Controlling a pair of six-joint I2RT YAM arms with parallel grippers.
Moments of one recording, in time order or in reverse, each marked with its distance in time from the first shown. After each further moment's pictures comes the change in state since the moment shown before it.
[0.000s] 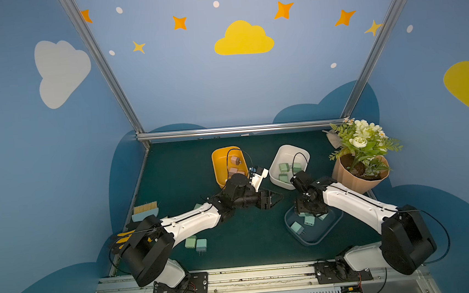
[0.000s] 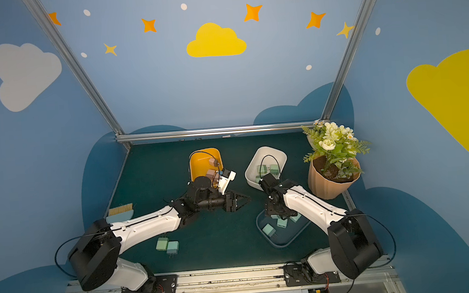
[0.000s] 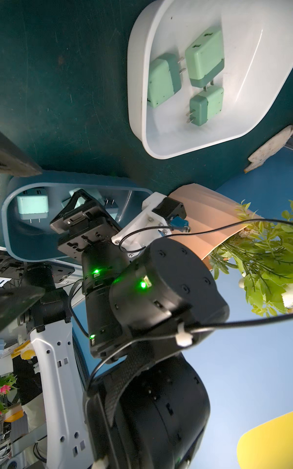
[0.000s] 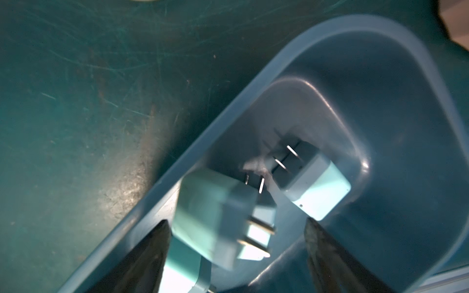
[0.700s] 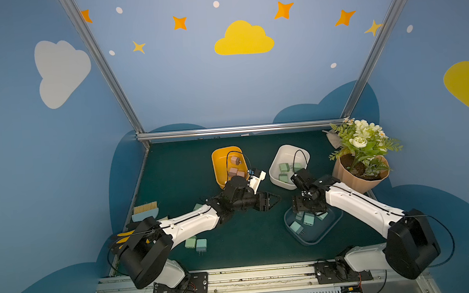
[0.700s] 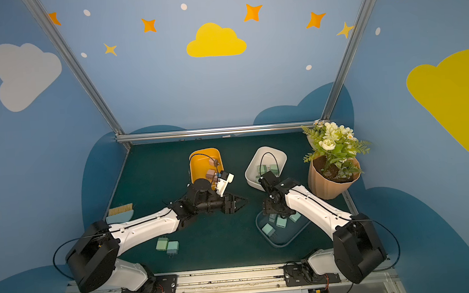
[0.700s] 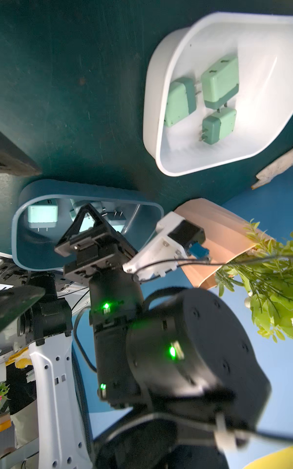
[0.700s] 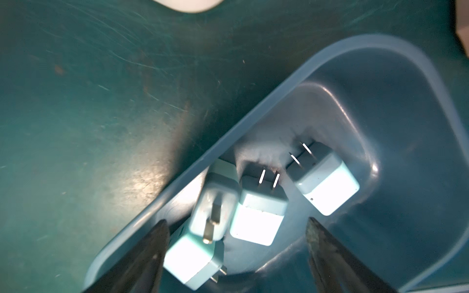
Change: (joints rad) left arm 0.000 -0.032 -0.032 -0.068 -0.069 0.003; right arm 0.022 -0.092 0.022 -0.015 -0.041 -0.036
